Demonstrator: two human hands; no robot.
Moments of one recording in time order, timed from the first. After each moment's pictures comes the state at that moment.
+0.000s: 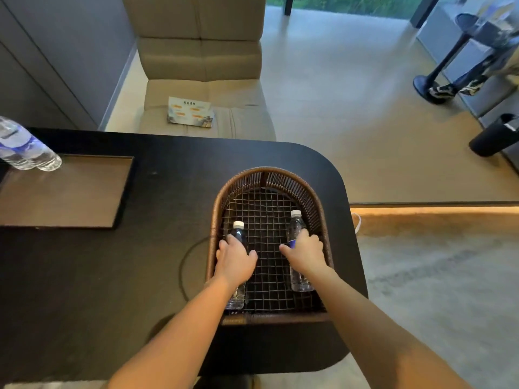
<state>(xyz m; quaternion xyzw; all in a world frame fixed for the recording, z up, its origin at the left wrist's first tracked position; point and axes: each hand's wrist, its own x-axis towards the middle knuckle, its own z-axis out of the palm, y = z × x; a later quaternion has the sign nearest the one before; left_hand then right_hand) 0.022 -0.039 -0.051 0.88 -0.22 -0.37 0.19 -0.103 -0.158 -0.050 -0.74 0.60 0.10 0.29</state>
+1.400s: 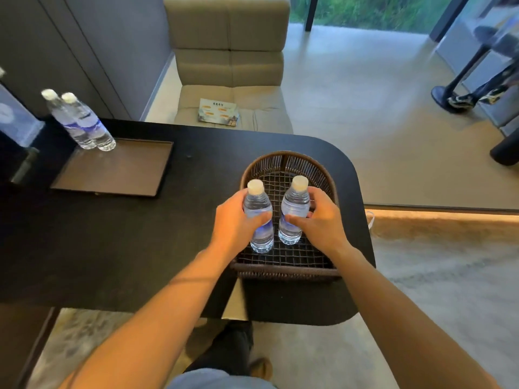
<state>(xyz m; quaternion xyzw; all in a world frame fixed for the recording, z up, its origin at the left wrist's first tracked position) 0.009 0.060 0.063 0.78 -0.30 -0.25 0.48 -0.139 -0.078 0.051 -0.79 0.37 -0.20 0.43</state>
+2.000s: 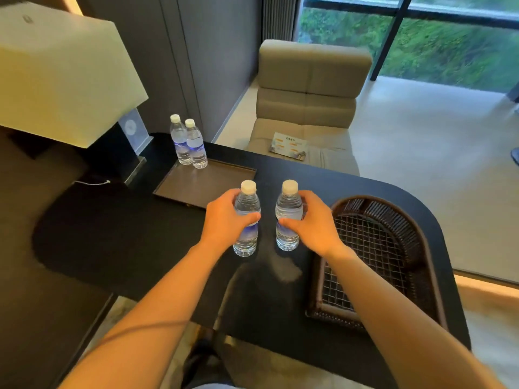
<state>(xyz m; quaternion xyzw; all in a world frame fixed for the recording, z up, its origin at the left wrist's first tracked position) 0.196 0.202 0.092 0.84 -0.23 -0.14 0.48 0.067 0.034 0.089 -0.85 0.27 -0.15 0.43</state>
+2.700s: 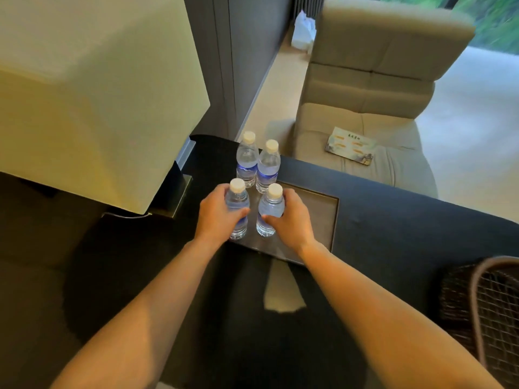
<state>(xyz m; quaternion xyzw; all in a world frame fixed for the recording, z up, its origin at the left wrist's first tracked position) 0.567 0.268 0.007 0.87 -0.16 -0.15 0.44 0.465 0.121 -0.005 -0.84 0.31 -0.09 0.44</state>
